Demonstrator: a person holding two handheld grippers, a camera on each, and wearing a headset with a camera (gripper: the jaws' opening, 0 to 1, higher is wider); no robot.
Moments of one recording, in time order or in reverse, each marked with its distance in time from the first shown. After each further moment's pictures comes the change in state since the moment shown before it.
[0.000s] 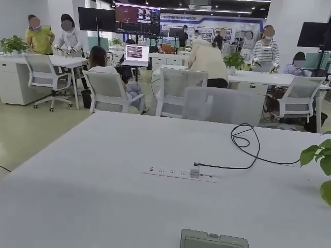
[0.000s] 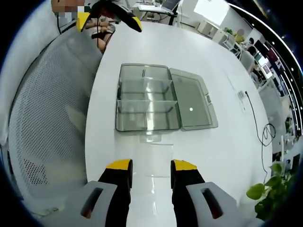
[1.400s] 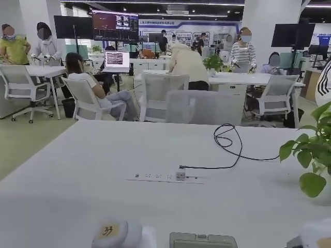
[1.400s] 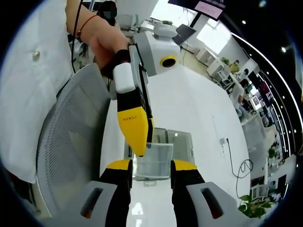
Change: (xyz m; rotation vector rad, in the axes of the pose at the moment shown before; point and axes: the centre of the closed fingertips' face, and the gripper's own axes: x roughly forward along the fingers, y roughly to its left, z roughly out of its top) left arm 0.067 -0.071 0.052 -0.496 -0.035 -0.280; right arm -0.069 0.028 0.122 -0.145 -0.168 -0.126
